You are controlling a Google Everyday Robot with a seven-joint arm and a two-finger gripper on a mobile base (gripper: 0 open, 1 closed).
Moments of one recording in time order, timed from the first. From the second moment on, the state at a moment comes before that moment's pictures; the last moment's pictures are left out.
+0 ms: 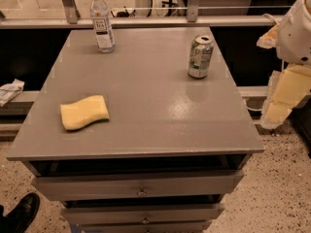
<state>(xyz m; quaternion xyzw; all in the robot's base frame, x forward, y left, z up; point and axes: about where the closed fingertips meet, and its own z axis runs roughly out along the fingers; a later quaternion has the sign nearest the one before) 0.438 -0.216 0.977 -0.60 0.78 -0.04 0.16</state>
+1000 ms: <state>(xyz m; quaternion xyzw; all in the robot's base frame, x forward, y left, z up) 0.461 -0.214 0.965 -0.59 0.76 0.03 0.27</state>
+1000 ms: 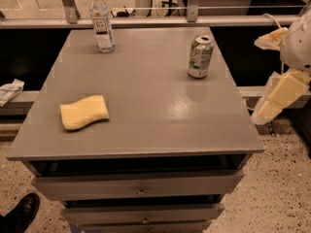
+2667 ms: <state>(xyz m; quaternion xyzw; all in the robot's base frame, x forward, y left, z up) 0.659 -0.190 0.924 -0.39 0.77 0.22 0.46</state>
